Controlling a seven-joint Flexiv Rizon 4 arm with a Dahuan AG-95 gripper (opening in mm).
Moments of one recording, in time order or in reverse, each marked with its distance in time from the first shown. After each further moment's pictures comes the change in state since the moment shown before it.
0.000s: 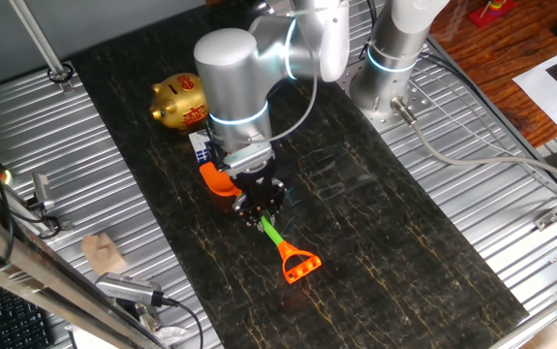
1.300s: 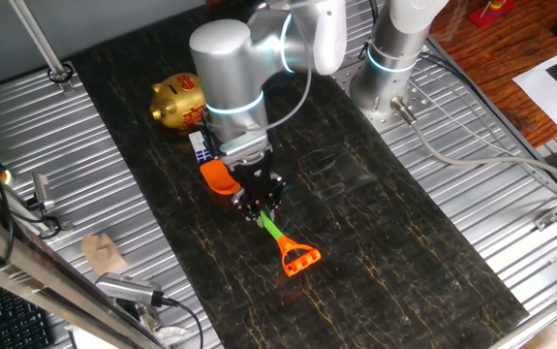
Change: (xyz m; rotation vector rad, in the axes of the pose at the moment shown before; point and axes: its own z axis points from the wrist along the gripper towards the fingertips) arm 0.005 0.004 -0.008 0.010 -0.069 -0.001
